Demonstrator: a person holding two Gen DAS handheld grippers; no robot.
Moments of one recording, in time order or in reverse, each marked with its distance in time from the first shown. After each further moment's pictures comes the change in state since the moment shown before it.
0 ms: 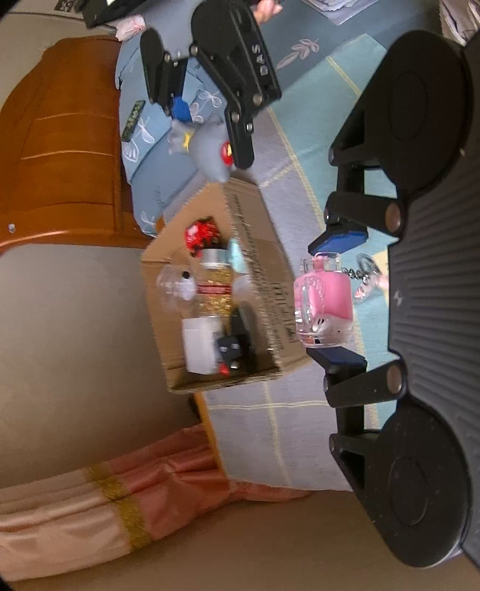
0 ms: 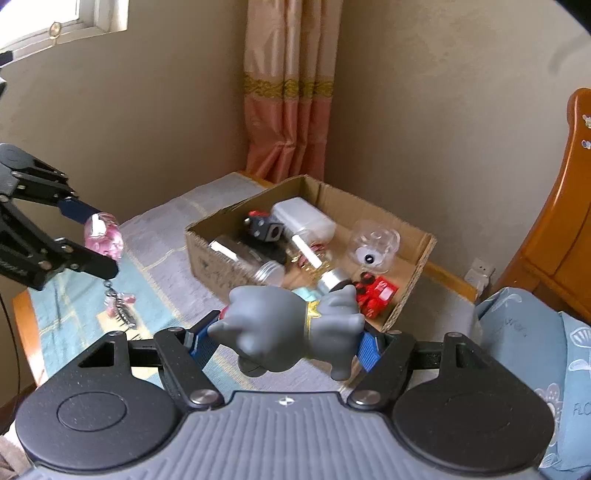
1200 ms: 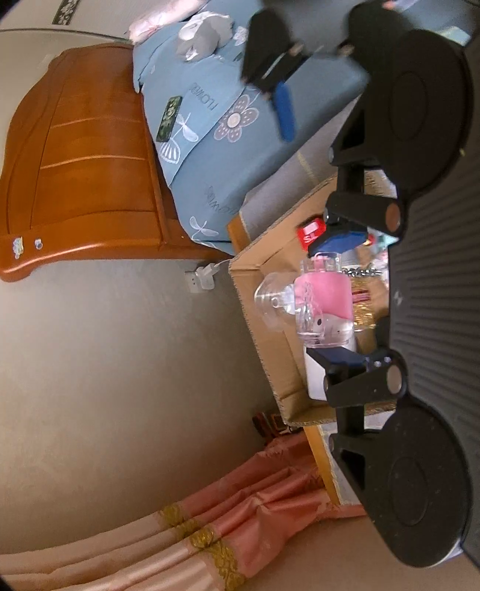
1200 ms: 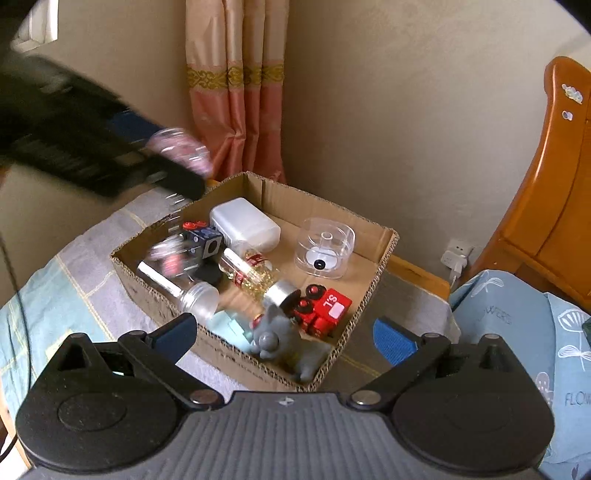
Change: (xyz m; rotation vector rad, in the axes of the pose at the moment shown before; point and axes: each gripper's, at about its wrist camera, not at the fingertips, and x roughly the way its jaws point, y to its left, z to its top) left arm 0.075 -0.014 0.137 0.063 -0.062 -0.023; right arm 0.034 -0.045 0.020 0.082 0.055 -0.060
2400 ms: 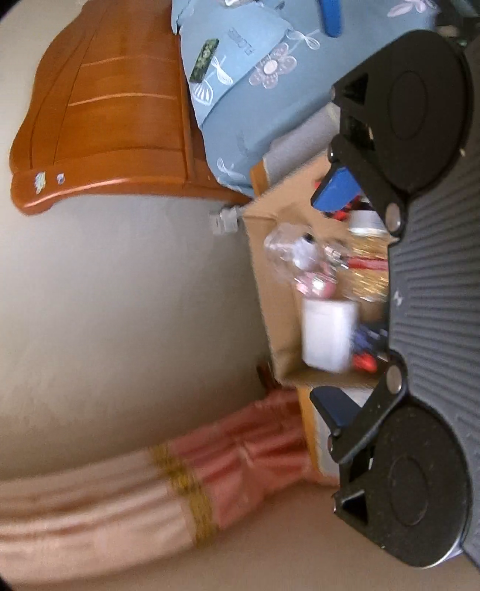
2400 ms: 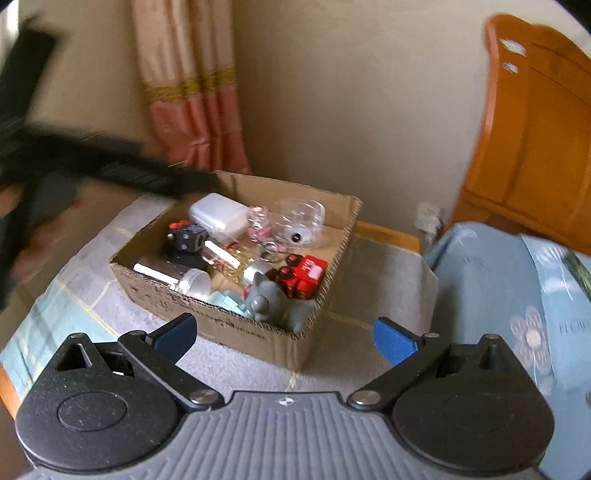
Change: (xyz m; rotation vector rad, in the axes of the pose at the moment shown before) left arm -0.010 -0.013 -0.044 -0.131 -0.101 0.214; right arm -0.039 -0.001 -0.027 0.232 0.014 -0.111
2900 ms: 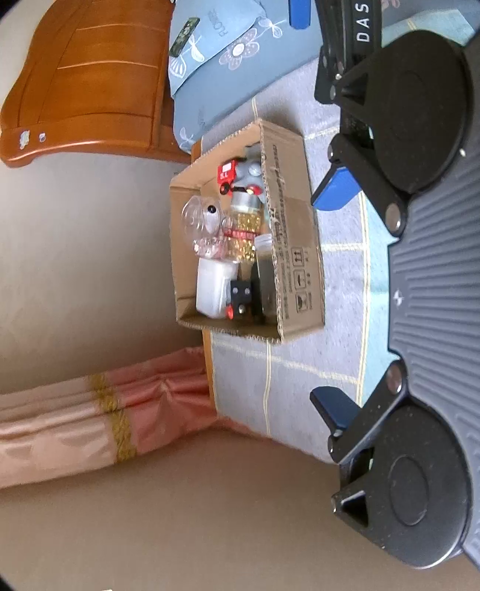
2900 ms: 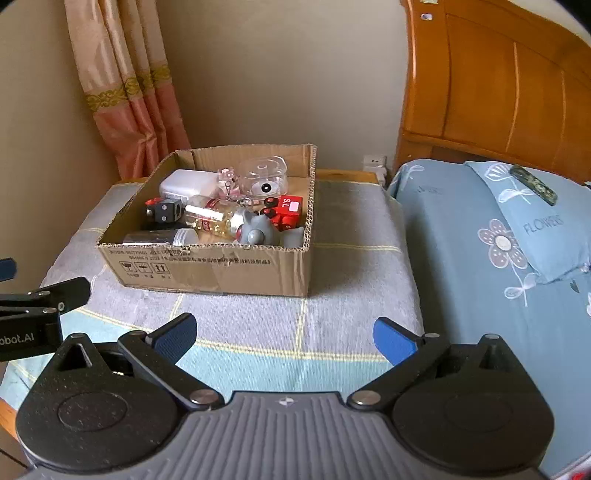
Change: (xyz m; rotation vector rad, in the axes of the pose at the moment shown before) left arm -0.080 0.001 -0.094 -0.126 0.098 0.129; right arm -0.024 0.043 -0.058 0.187 0.025 -0.136
